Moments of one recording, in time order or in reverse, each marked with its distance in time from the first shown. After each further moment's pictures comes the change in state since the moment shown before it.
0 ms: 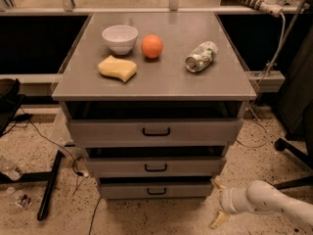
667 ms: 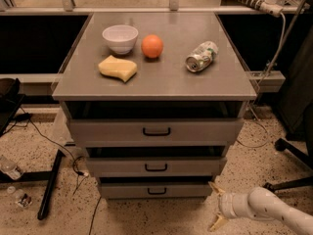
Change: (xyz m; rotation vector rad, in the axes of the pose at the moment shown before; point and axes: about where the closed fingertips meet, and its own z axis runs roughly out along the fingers) arm 0.014 0.011 0.019 0.026 -0.079 -0.043
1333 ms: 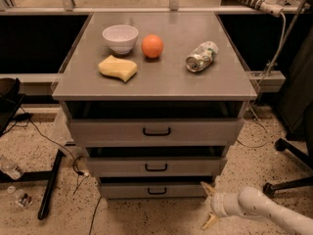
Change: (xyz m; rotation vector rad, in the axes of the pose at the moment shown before) arm 0.000 0.002 0.039 -0.018 -0.024 -0.033
